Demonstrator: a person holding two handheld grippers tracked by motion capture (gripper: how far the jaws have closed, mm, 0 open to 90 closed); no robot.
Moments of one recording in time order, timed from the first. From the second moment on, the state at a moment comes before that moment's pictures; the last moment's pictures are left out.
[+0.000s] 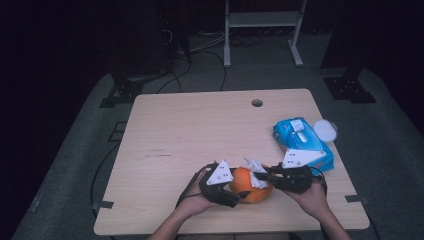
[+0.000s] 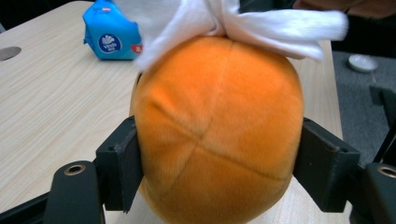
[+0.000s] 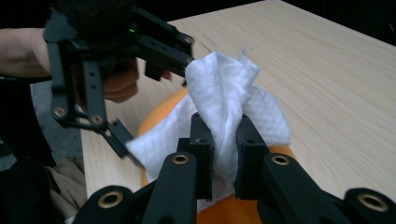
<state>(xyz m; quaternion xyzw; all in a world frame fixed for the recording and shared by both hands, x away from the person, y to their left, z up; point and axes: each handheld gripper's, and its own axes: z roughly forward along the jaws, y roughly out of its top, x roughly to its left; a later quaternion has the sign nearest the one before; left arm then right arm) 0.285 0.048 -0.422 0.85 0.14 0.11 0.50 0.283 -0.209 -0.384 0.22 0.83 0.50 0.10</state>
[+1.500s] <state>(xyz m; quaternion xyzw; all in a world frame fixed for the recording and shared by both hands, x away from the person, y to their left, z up) 0.302 0.056 -0.432 0.82 0.14 0.06 0.55 0.288 -0.218 -0.393 0.24 0.83 0.50 0.10</state>
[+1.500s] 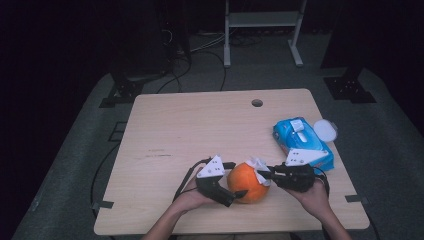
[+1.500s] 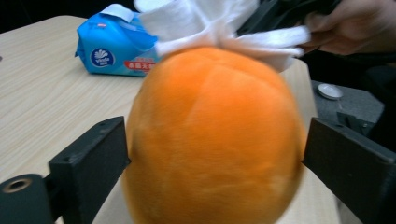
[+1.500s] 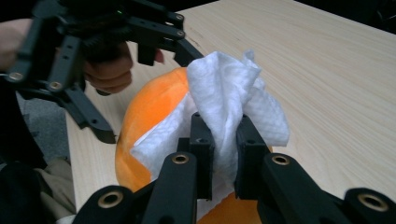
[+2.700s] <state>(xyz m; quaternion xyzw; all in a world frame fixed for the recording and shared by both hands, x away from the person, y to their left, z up) 0.291 0.042 -0.431 0.83 0.16 0.13 0.51 0.276 -0.195 -0.385 0.22 0.83 0.50 0.13</state>
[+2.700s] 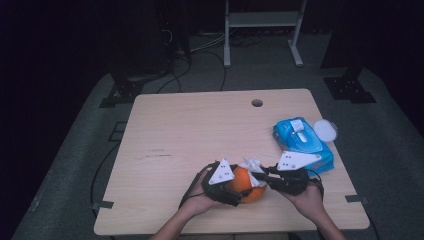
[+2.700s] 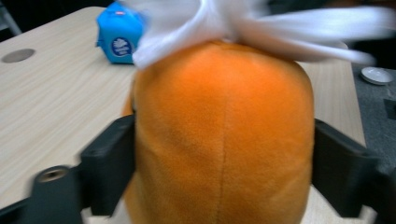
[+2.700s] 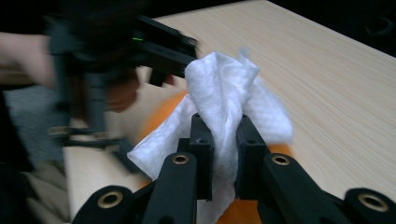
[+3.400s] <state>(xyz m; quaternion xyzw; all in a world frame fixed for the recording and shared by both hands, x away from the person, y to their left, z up) 0.296 0.046 -0.437 0.81 0.22 0.09 0.53 0.269 -0.191 -0.386 0.20 0.84 0.48 0.14</state>
